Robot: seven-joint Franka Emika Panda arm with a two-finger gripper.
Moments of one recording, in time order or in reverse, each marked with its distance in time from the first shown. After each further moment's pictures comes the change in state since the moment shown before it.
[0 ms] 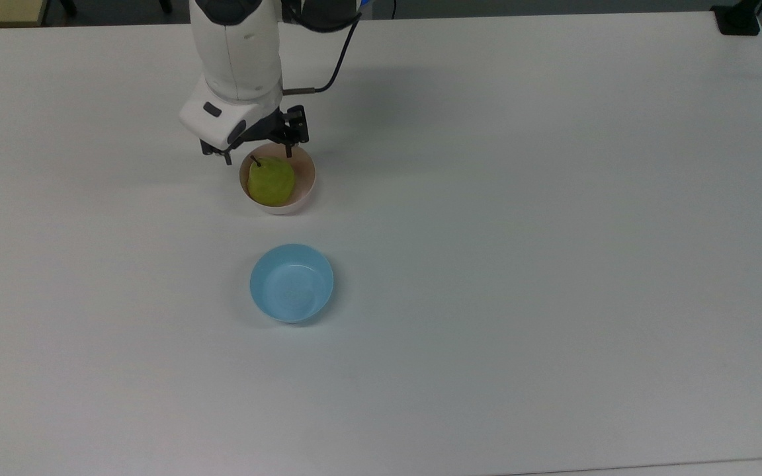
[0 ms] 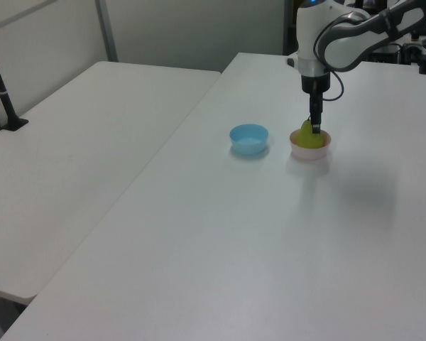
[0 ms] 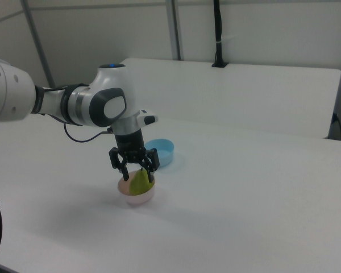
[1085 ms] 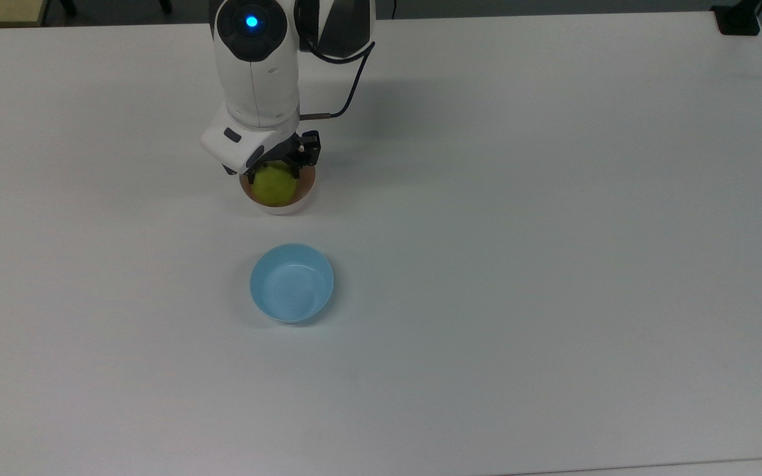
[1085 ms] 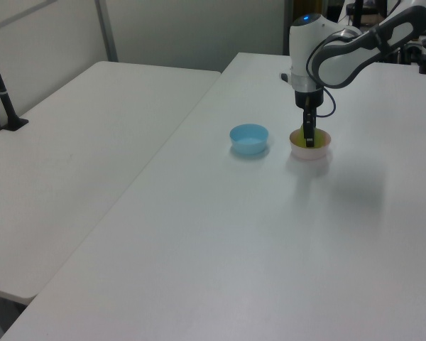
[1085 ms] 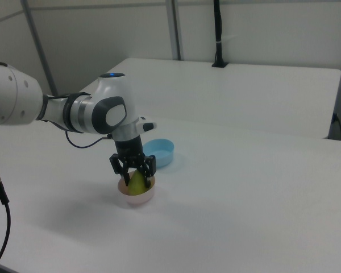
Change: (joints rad) arm 0.015 0.061 0.013 0.002 0.000 0.057 0.055
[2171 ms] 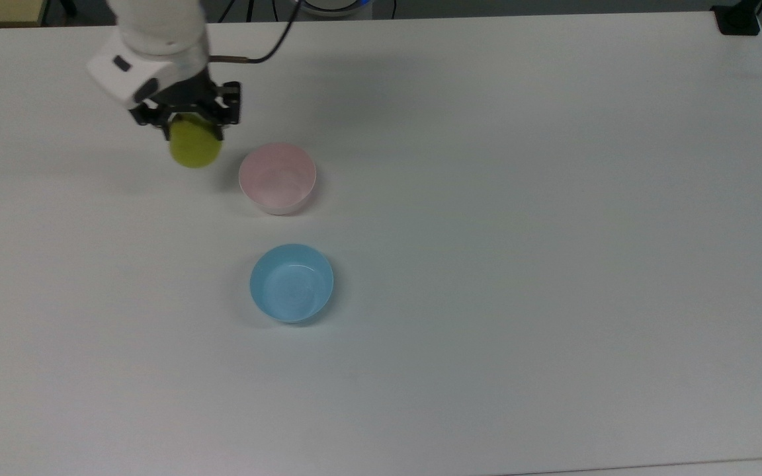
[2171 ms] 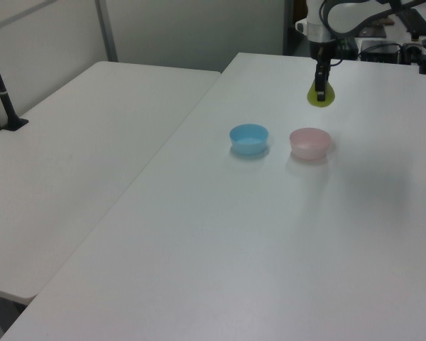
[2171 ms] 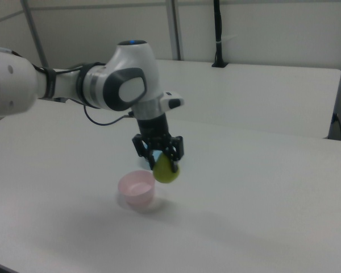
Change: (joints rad) arm -0.113 -0.100 -0.059 0.110 -0.001 -0.144 -0.095
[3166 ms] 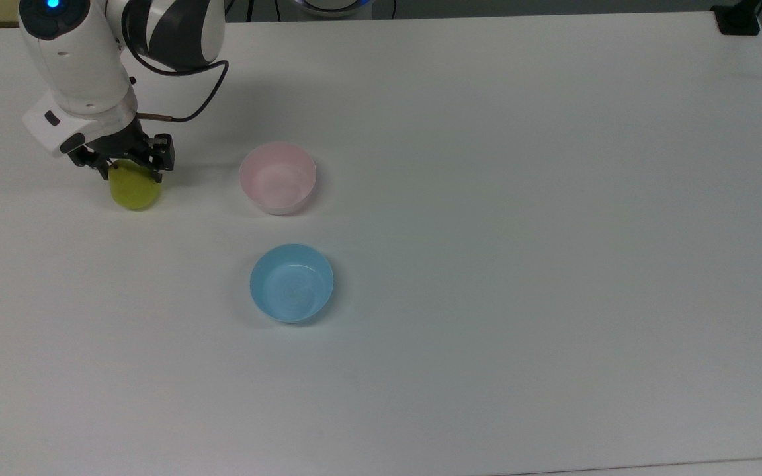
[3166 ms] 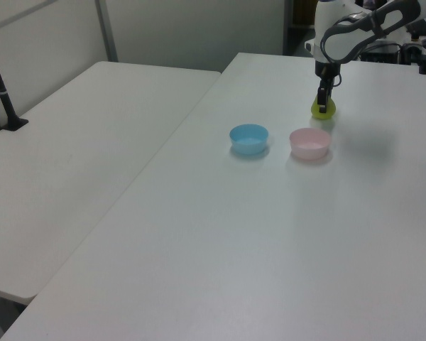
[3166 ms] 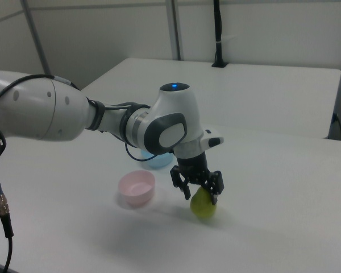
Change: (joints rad) arm -0.154 0.198 -0.007 0.013 0.000 0.237 -0.066
